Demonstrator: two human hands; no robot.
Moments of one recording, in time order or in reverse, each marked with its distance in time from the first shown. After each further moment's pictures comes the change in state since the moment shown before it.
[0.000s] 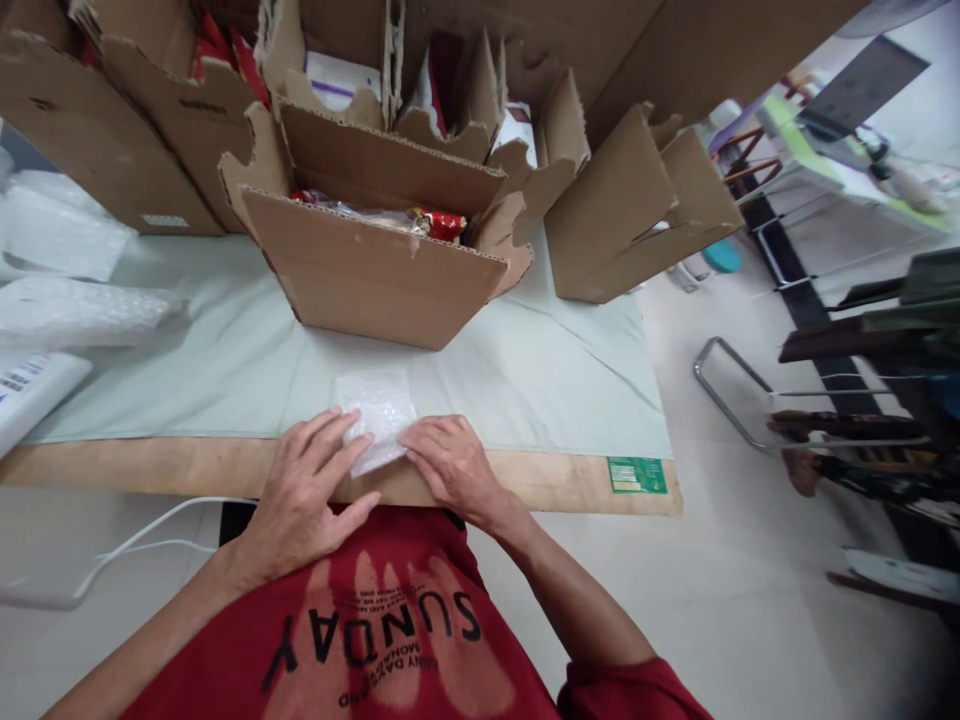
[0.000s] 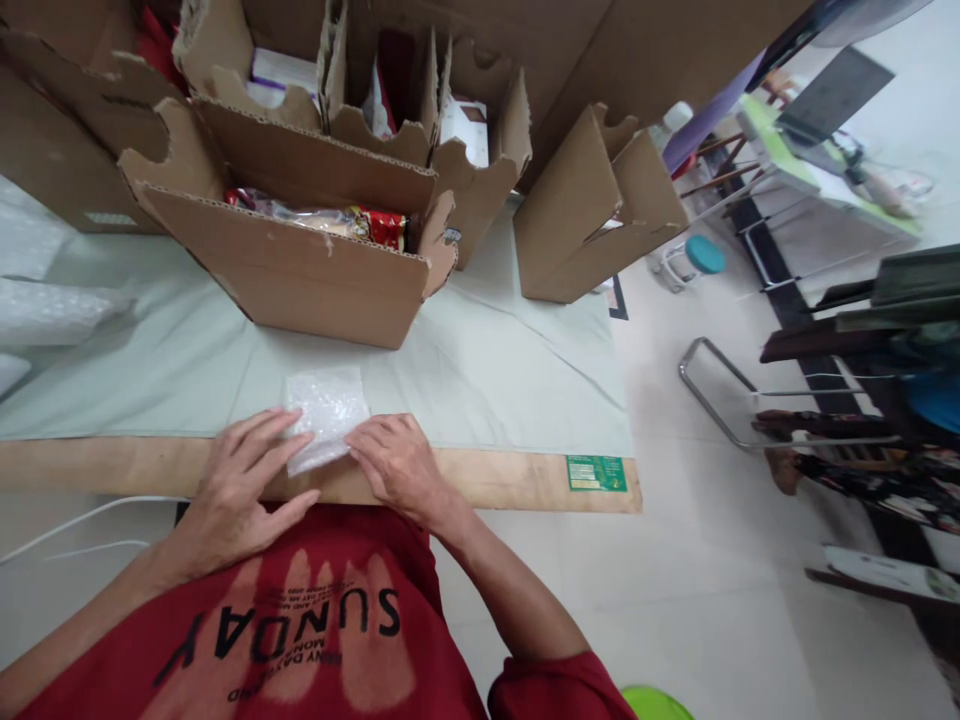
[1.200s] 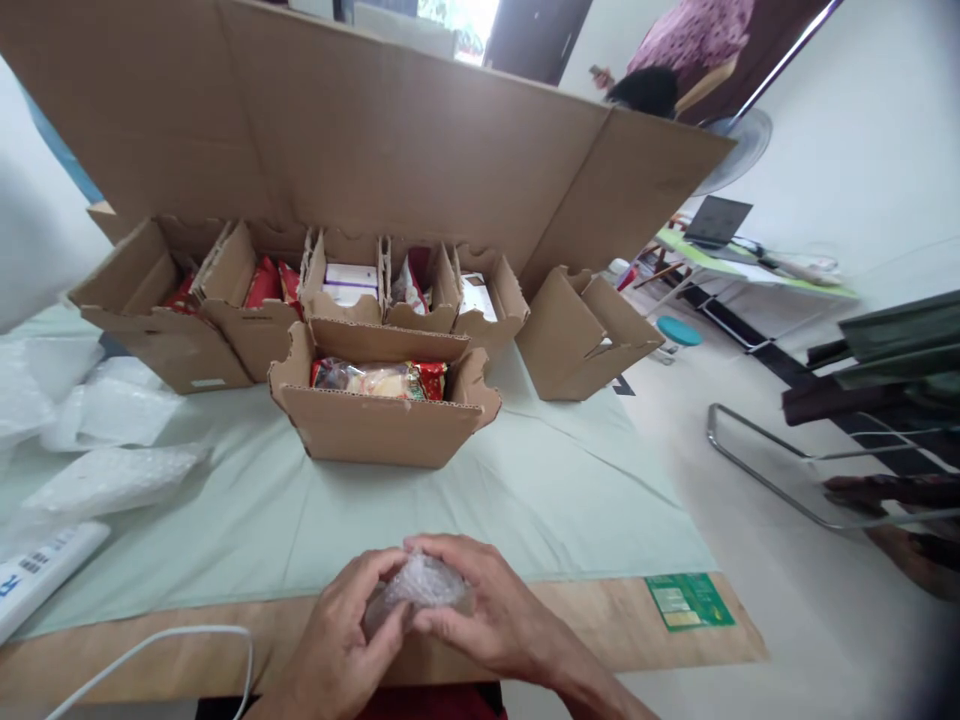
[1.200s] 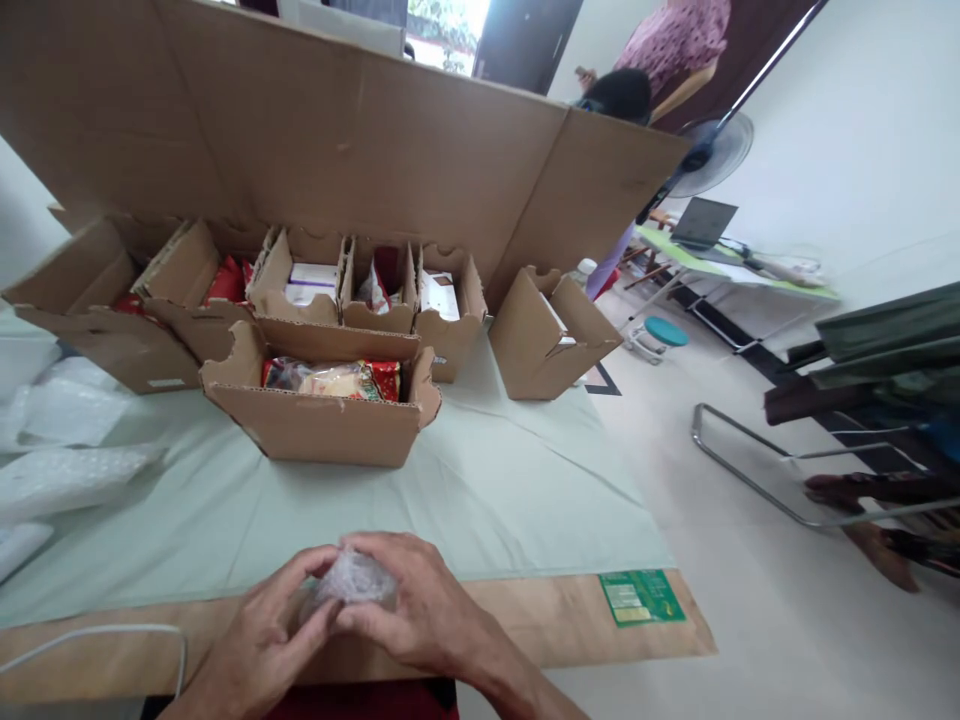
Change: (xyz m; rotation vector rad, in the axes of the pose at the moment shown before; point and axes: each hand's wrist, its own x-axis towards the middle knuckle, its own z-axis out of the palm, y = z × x) left_hand 0.052 0.015 0.011 -0.511 0.079 -0.189; right_hand 0.023 -0.011 -0.060 0.523 0.008 0.247
